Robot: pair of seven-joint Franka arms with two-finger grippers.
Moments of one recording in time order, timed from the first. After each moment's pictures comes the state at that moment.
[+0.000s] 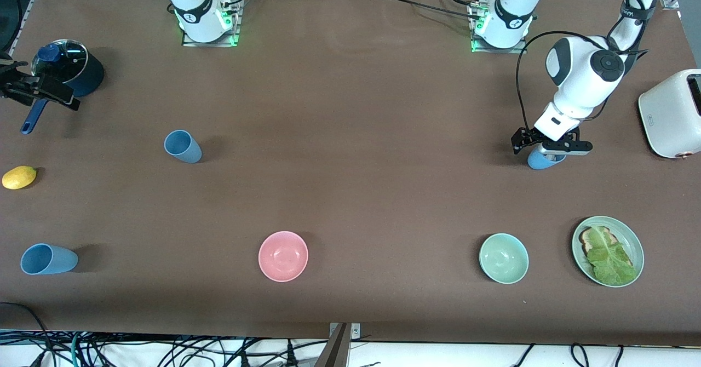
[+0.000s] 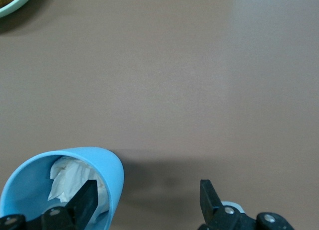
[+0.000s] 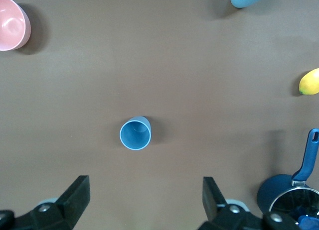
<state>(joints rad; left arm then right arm) -0.03 0.09 0.03 -2.56 -0.06 2.81 0.05 -0.05 0.01 -0.03 -1.60 0.01 1.56 0.03</state>
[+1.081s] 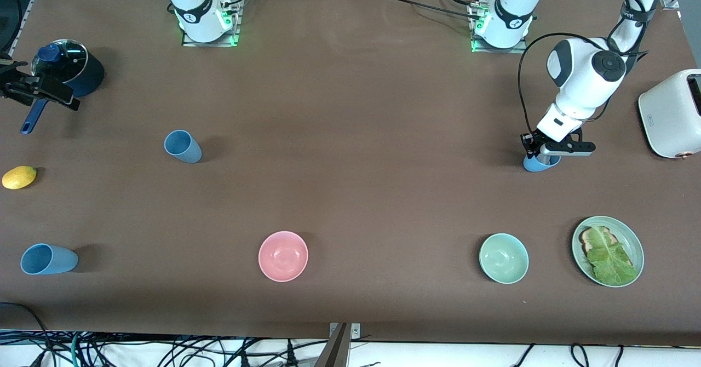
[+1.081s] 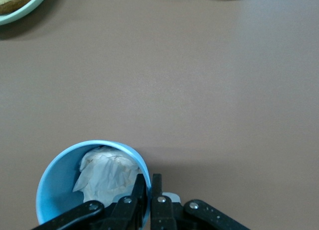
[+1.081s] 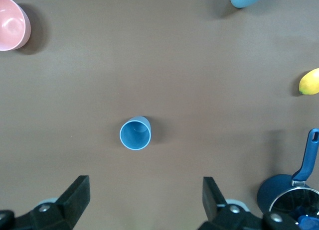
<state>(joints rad) -0.03 0.09 0.04 -2.56 -0.06 2.83 0.05 -0.05 0.01 -0.03 -1.60 0.01 1.56 0.03</state>
